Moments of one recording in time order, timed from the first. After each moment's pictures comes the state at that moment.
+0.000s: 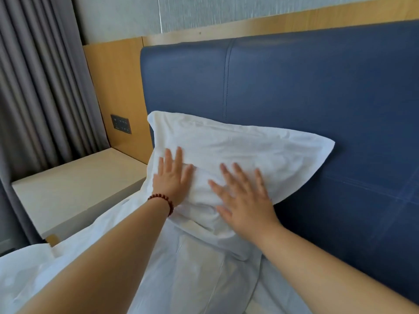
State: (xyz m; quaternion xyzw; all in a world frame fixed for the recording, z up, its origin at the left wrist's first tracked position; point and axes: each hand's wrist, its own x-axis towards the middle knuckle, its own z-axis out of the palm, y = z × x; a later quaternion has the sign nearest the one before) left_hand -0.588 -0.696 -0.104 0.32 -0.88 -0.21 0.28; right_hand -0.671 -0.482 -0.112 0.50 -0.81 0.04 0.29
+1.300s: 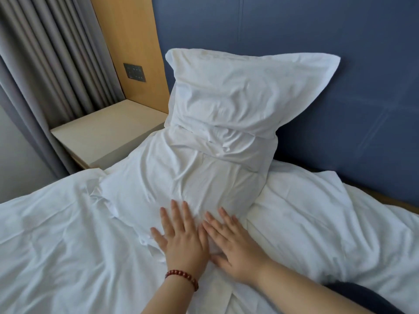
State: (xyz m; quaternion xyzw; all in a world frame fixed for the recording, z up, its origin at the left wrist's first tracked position) left_hand -0.339 -0.481 -0.262 0.44 -0.88 -0.10 0.15; right_hand -0.451 -0.369 -0.273 0.64 -0.75 0.16 -0.02
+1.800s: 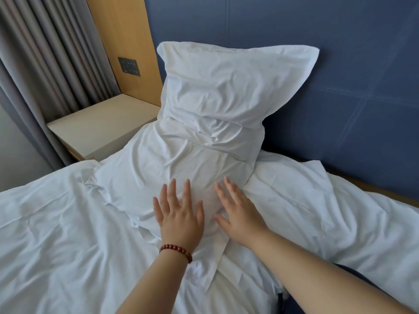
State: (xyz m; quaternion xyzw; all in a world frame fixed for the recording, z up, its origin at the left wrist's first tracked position) left_hand -0.353 -0.464 -0.235 0.40 -0.89 -0.05 0.21; right_hand -0.478 -0.349 -0.233 0.52 -0.83 0.17 -0.06
